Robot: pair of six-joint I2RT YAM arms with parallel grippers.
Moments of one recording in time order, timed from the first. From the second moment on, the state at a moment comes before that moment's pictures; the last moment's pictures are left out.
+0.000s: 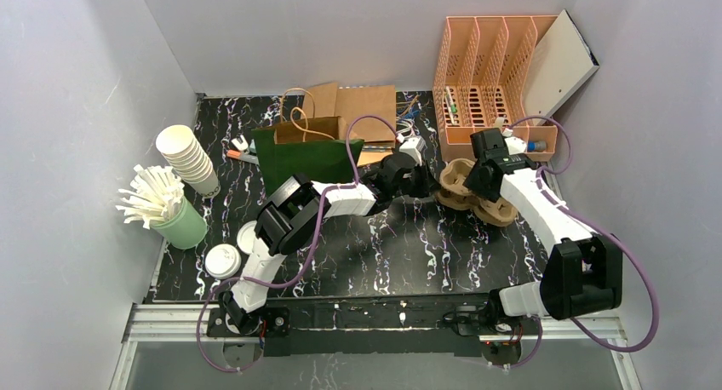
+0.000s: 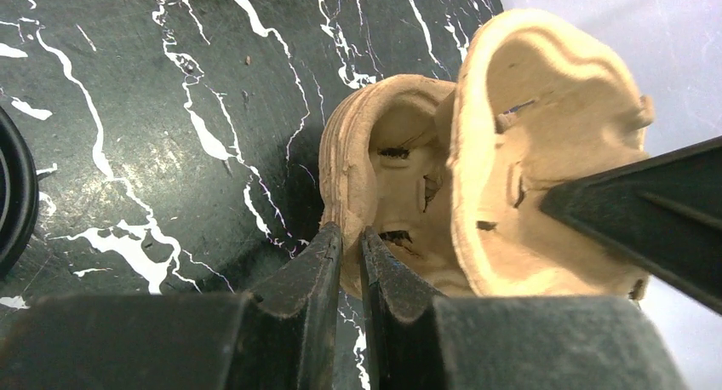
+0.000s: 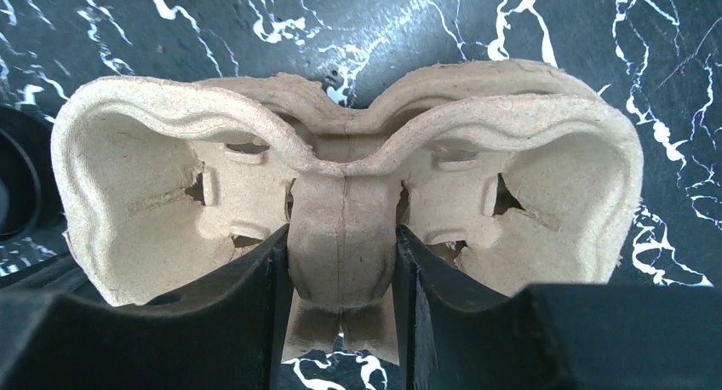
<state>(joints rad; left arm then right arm) -0.89 2.18 1.39 0.39 0.05 -0.71 0.24 1.36 1.02 -0.75 0.36 0.72</state>
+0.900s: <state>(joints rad) -0.93 1.99 1.50 0.03 -0.05 -0.51 0.24 1.04 1.10 -0.67 0.12 0.54</state>
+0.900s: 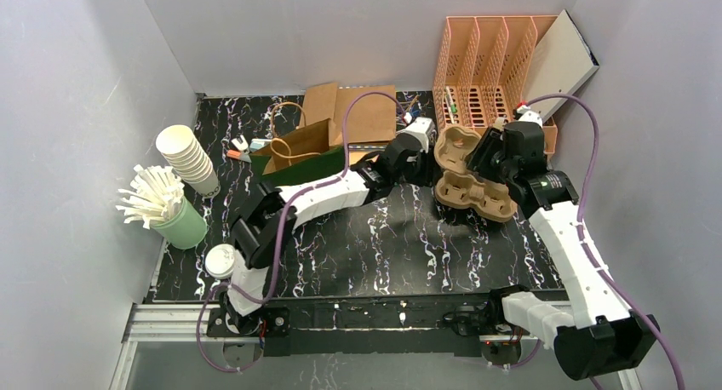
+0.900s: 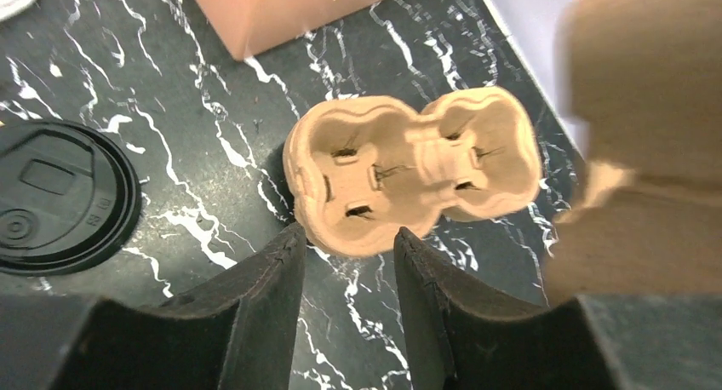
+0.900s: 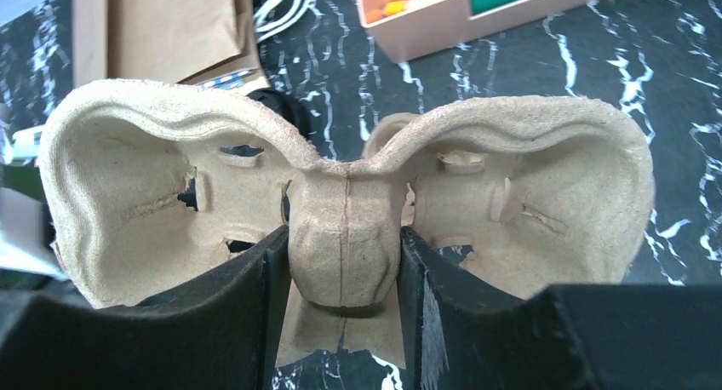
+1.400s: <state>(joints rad) -0.94 1.59 1.78 -0.54 -0.27 -0.26 0.24 1.11 1.04 -0.61 -0.25 0.50</state>
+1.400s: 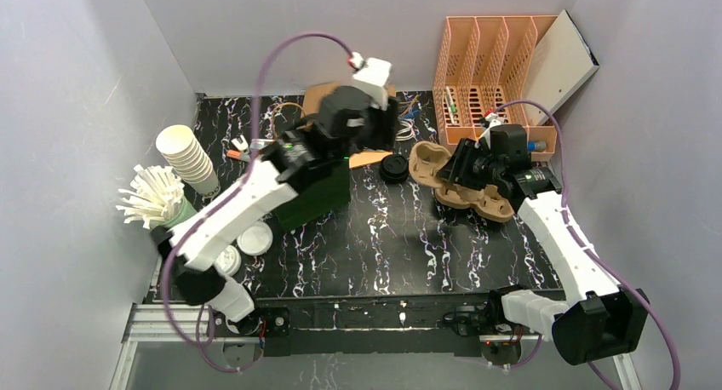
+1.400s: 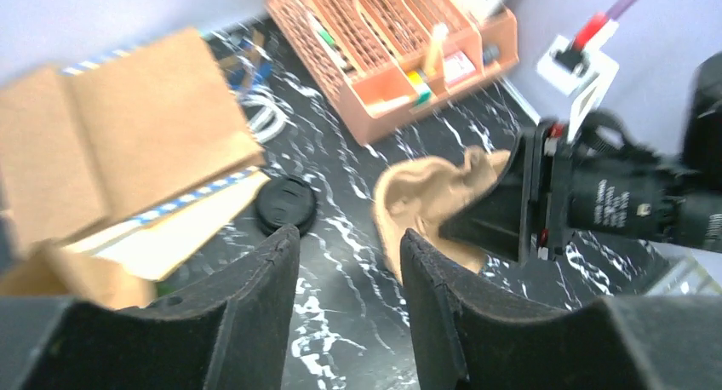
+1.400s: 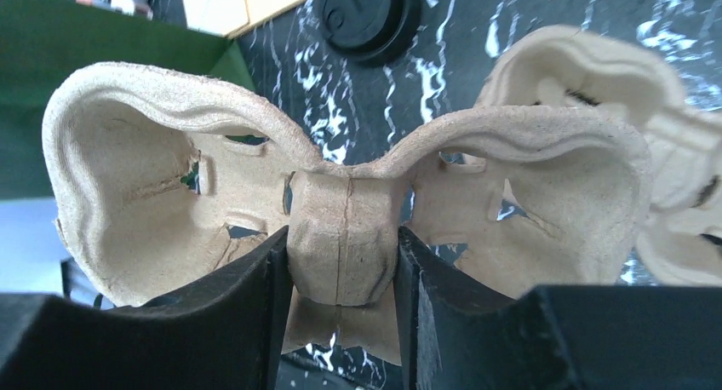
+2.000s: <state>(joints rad) -0.66 1.24 1.74 -0.87 -0.54 -0.17 0.40 1.23 1.14 -0.55 -0.46 0.48</state>
